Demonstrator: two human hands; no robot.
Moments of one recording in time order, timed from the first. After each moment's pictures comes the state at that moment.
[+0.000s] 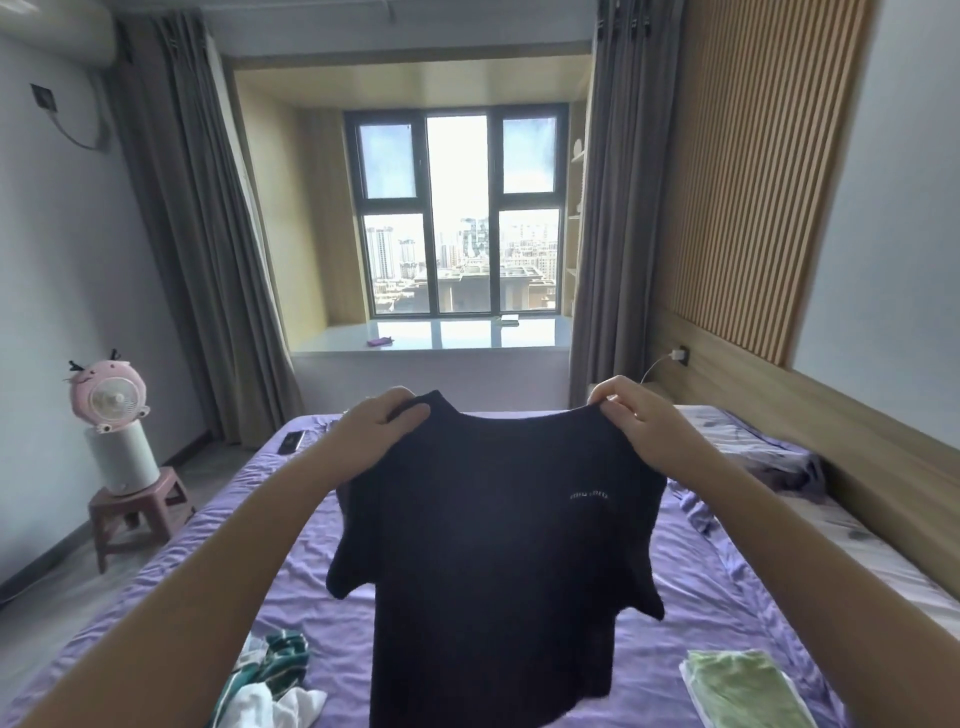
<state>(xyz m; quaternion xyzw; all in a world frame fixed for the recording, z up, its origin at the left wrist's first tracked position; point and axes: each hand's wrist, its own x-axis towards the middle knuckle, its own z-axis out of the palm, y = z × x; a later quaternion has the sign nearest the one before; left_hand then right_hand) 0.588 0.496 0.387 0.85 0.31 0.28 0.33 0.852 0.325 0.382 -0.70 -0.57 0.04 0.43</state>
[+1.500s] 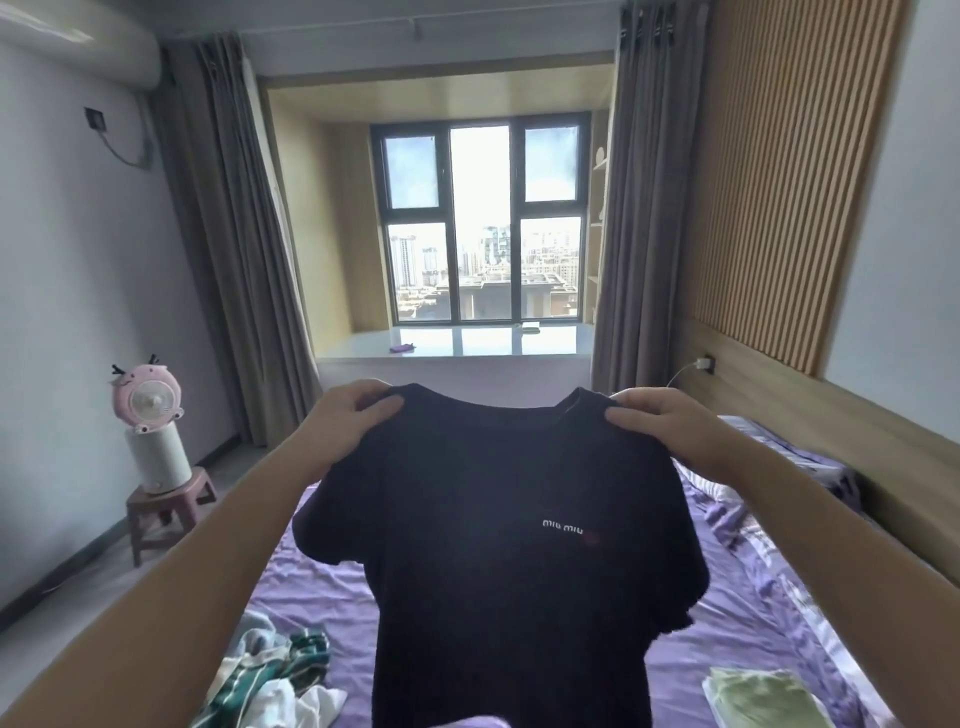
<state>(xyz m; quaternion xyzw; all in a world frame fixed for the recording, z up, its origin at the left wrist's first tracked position) 0.556 0.513 0.396 0.77 0.32 0.39 0.40 0.865 0.327 0.392 -0.59 -0.55 0.31 0.51</state>
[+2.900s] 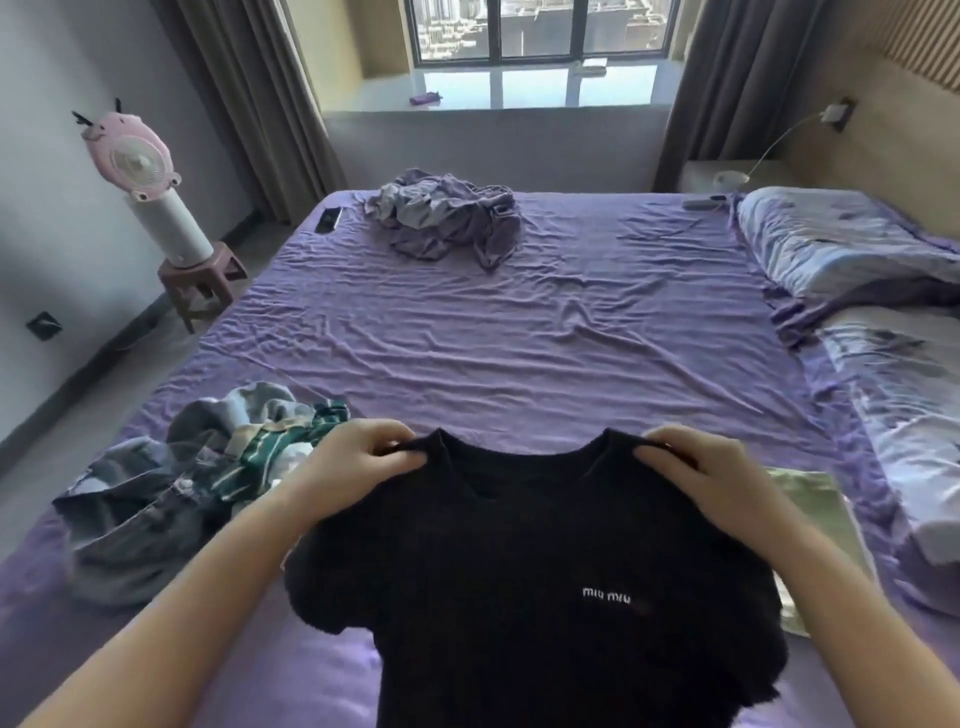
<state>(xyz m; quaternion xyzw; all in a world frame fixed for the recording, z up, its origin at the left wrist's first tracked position) 0.548 0.470 0.176 0.80 0.42 0.13 0.41 0.859 0.306 0.158 -0.71 -0.58 0.23 0.34</state>
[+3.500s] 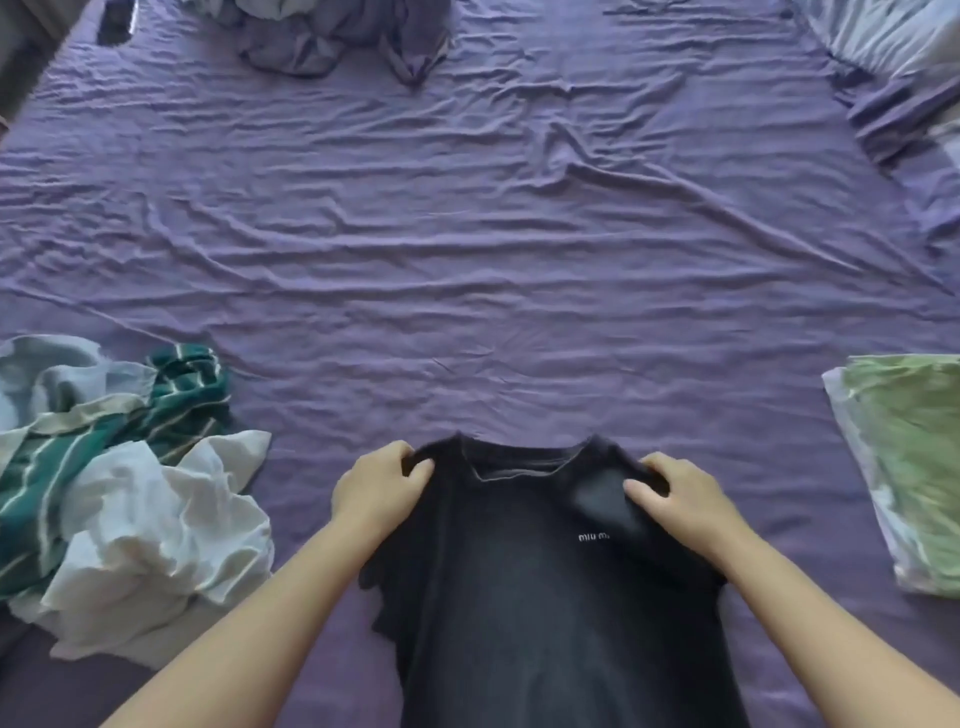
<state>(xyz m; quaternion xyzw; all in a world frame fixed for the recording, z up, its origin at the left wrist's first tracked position) 0.613 0.612 -0.184 0.78 0.56 -0.07 0.28 0.870 0.416 -0.176 -0.86 -0.37 0.32 0.12</state>
